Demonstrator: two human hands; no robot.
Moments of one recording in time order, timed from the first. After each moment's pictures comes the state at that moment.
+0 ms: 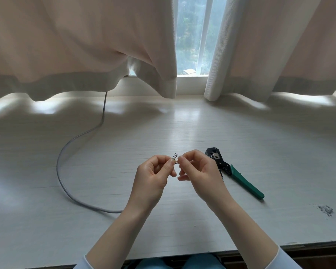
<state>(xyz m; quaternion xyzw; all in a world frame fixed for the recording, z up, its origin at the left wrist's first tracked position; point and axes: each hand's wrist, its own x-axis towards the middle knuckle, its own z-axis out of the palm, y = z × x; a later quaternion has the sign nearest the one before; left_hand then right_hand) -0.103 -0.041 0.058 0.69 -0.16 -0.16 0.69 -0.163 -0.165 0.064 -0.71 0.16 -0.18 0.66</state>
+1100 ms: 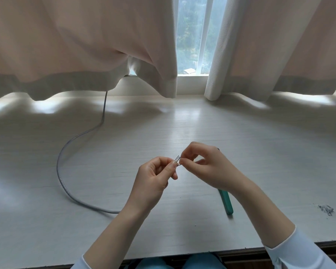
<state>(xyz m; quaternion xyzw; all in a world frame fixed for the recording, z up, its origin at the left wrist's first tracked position) -0.104 -0.038 0.061 0.67 -0.16 -0.21 0.69 -0.160 -0.197 0.094 -0.87 0.04 -0.11 0.48</state>
